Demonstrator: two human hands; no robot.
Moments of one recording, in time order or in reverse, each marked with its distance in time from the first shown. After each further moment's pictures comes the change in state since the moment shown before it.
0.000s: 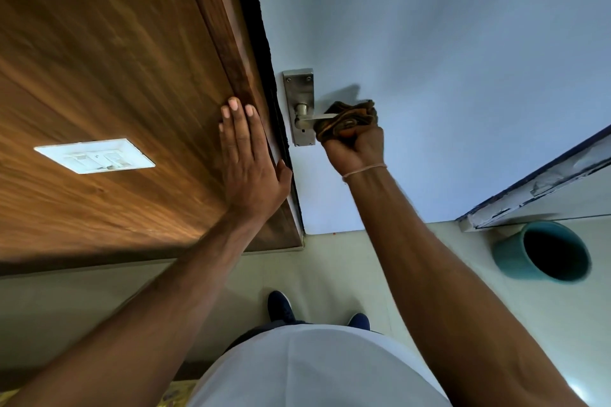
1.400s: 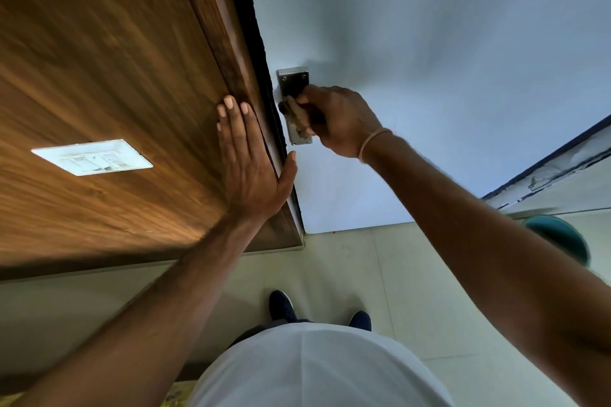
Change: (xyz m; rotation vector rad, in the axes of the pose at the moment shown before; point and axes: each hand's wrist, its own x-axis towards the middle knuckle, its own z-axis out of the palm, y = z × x) left_hand 0.000 0.005 0.004 -0.135 0.080 -0.028; right_hand -0.039 -0.019 0.052 -2.477 -0.545 -0.970
